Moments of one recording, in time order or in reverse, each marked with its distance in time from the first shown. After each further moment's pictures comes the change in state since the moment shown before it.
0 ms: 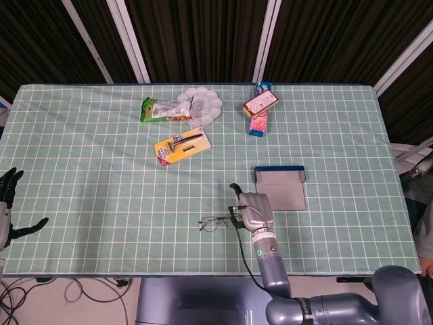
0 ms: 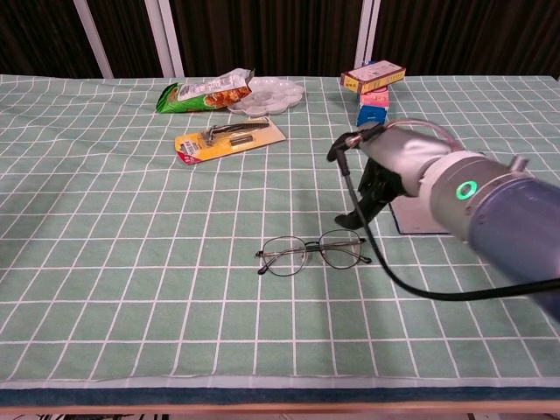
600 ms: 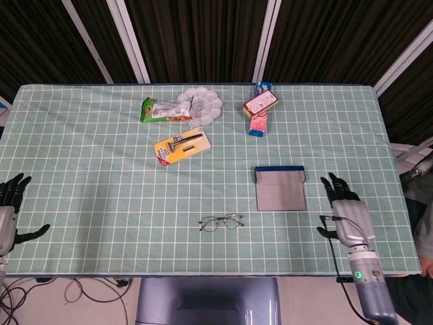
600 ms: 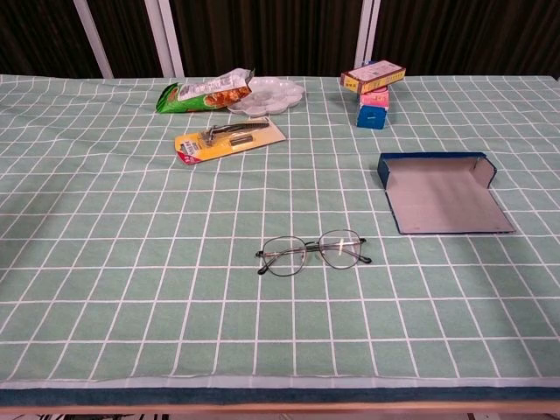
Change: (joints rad) left arm 0.003 0.019 0.035 -0.029 0.016 -0.013 0.114; right arm -0.322 0.630 -0.311 -0.176 -0.413 0.063 0.312
